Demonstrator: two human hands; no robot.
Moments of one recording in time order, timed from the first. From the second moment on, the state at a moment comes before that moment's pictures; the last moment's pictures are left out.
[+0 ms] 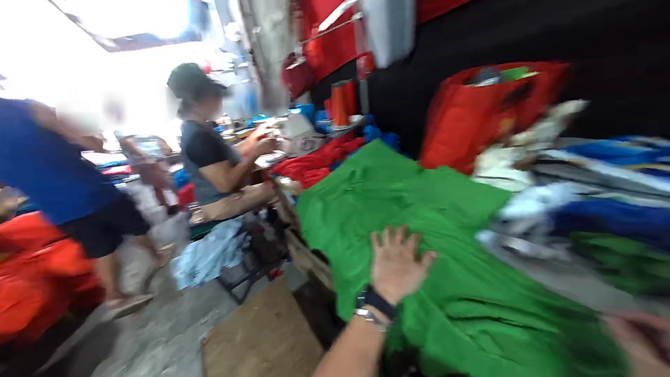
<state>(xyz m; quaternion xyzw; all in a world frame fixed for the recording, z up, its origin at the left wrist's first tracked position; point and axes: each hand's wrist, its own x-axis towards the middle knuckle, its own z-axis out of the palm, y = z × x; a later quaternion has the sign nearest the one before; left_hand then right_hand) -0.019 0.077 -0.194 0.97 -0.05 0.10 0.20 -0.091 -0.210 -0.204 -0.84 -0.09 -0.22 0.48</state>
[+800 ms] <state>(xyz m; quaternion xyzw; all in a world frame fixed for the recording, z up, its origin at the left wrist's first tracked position) -0.024 0.014 -0.140 0.89 -0.32 0.17 0.29 -0.102 -0.221 -0.101 -0.92 -0.08 -0.15 0.35</state>
